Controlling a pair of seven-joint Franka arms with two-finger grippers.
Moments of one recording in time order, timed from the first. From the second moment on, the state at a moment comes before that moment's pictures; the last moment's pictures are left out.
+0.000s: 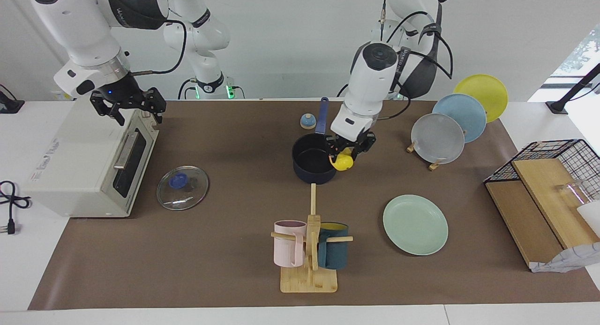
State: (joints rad) left arm -0.45 0.27 -0.05 -1.58 -0.05 1.94 -0.55; right arm -0.02 0.00 -0.01 -1.62 -0.02 1.58 -0.10
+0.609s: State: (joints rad) left arm -0.16 0.45 -0.04 -1.49 -0.08 2.05 -0.11; right arm -0.02 0.00 -0.01 -1.62 -0.02 1.58 -0.10
